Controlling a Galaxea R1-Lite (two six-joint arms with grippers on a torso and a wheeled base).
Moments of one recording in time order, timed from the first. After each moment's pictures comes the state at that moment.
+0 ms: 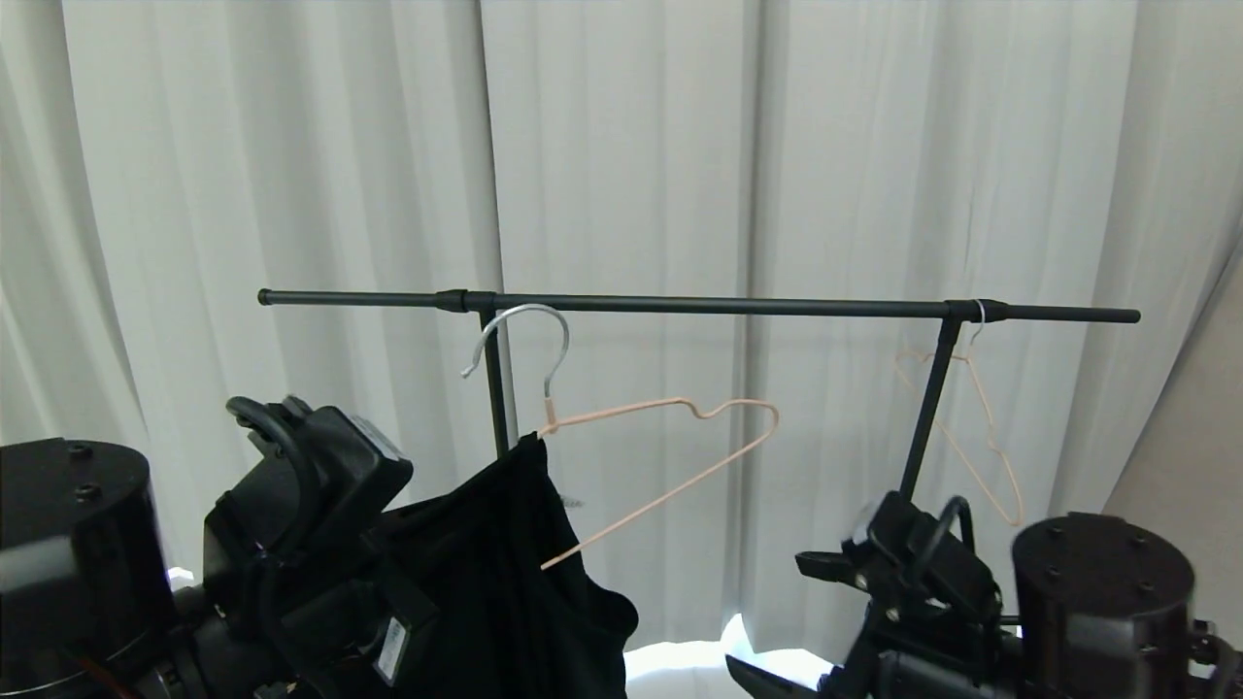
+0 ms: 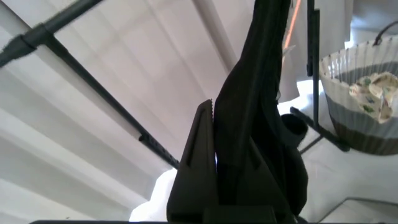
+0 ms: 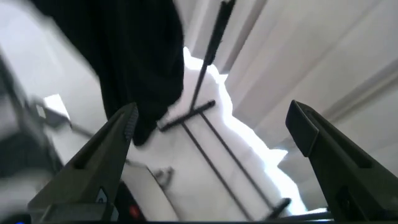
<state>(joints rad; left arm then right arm) -0.66 1.27 -0.42 -0.54 0.11 0.33 0.98 1.64 -0.40 -0.86 -0.05 0.10</state>
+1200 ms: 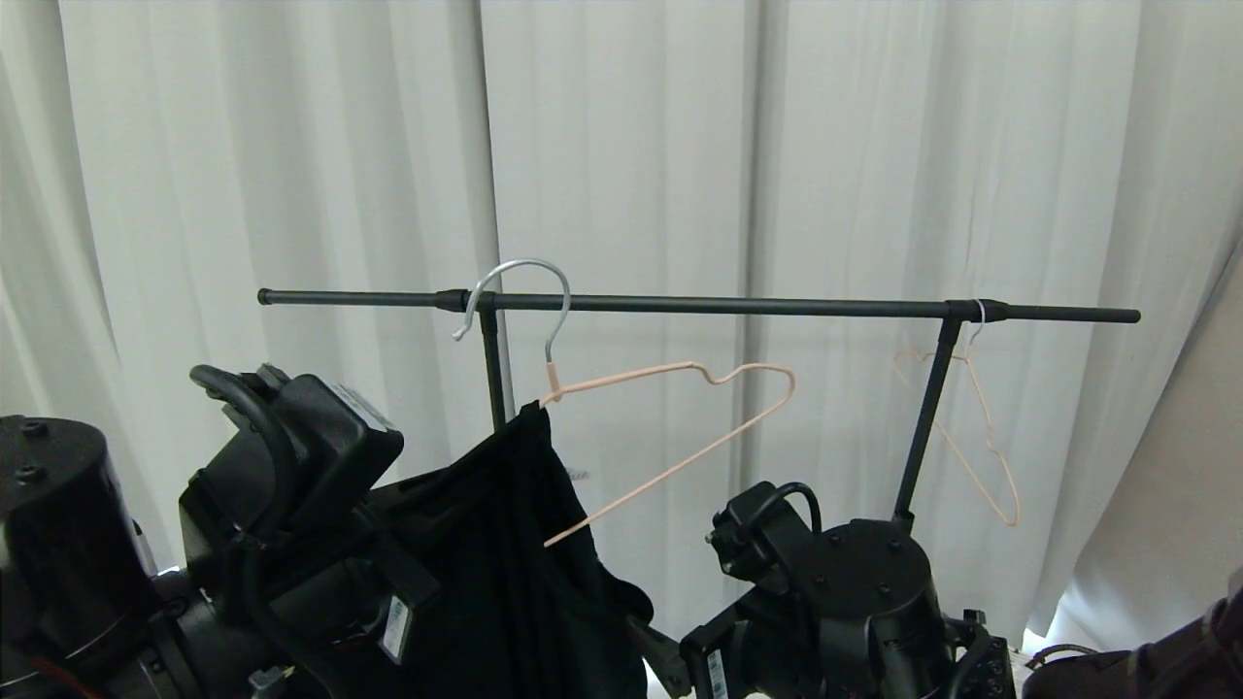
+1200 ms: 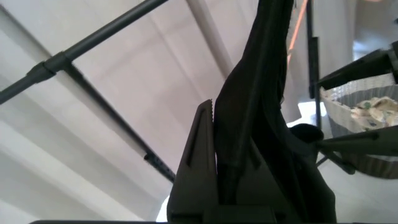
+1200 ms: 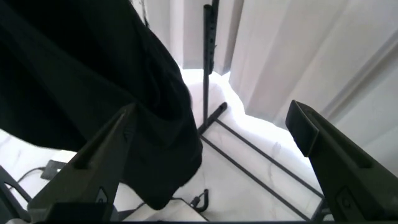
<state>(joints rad) -0.70 1.26 -0.45 -0.56 0.16 0.34 1.08 1.90 -0.62 -0.87 -0.25 0.29</state>
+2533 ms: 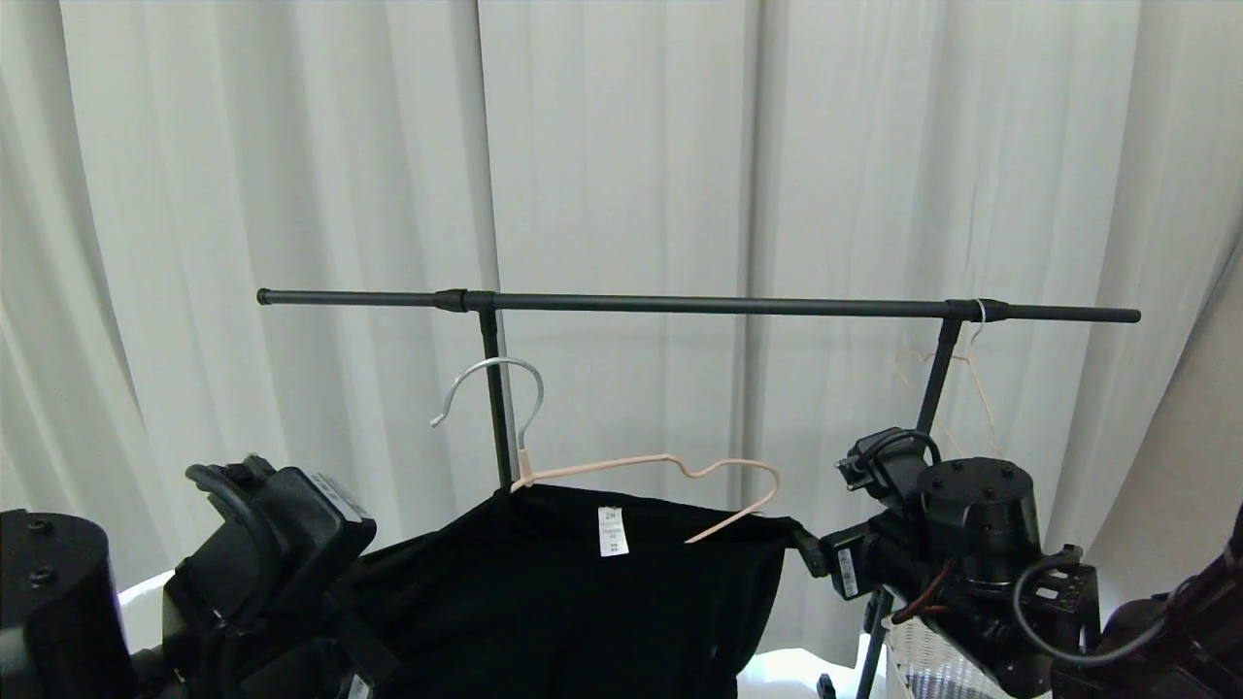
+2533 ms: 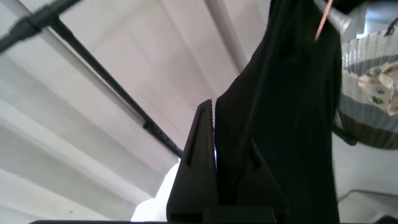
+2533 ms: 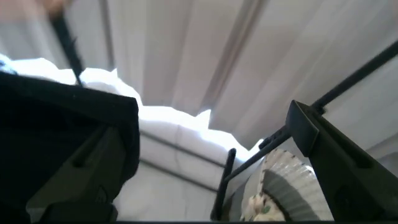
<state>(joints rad) -0.66 1.21 -0.30 -0.57 0.16 0.32 0.72 1.87 -0.48 -0.98 -0.40 0.06</state>
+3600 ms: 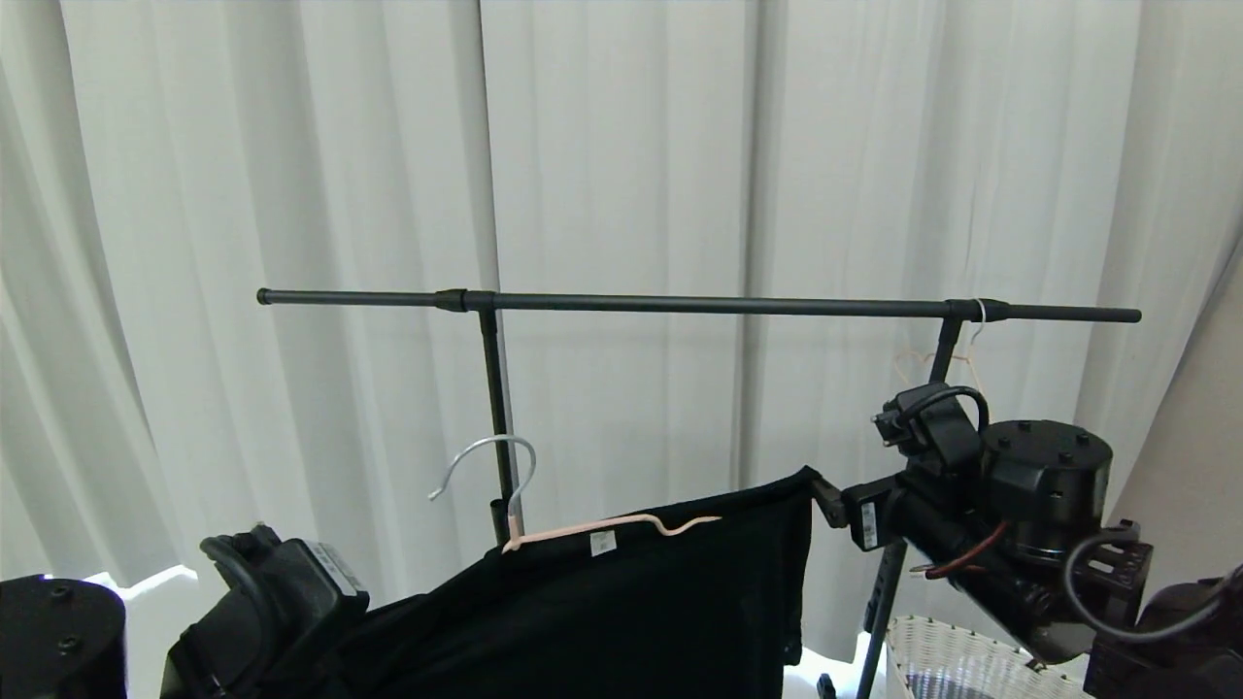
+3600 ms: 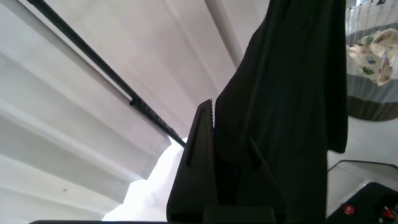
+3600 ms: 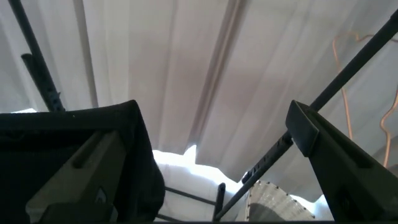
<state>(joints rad) -0.63 1.20 -0.19 -0.56 0.11 0.32 0.68 1.79 -0.48 -1.08 -0.38 -0.01</state>
